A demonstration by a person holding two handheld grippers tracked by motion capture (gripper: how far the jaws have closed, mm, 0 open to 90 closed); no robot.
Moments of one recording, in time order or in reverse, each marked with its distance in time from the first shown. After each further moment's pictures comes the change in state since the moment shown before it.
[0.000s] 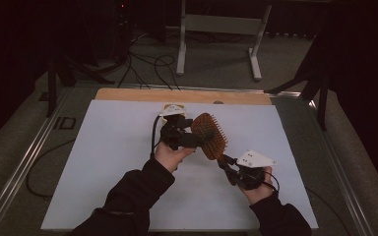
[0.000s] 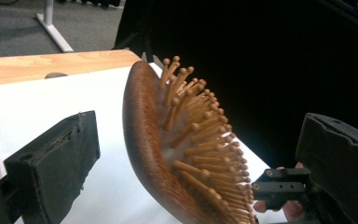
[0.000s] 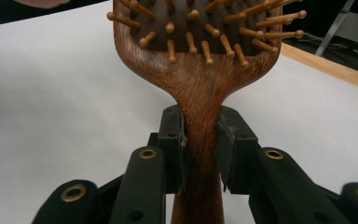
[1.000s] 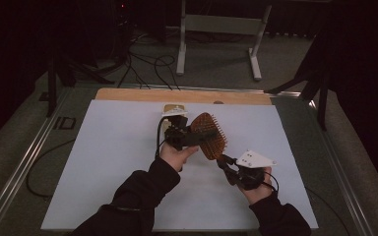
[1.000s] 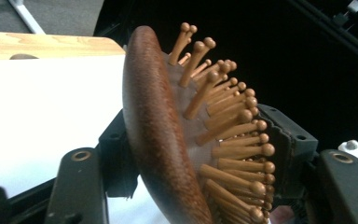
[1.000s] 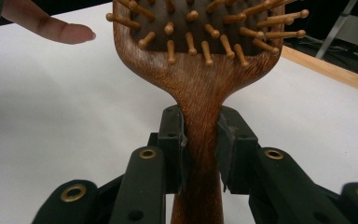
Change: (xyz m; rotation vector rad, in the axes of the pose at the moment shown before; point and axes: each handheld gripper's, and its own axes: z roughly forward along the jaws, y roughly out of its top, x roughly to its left) left arm 0.010 -0.010 0.015 0.002 -0.097 -0.078; right arm 0.002 0.001 0.001 -0.004 0.001 0.001
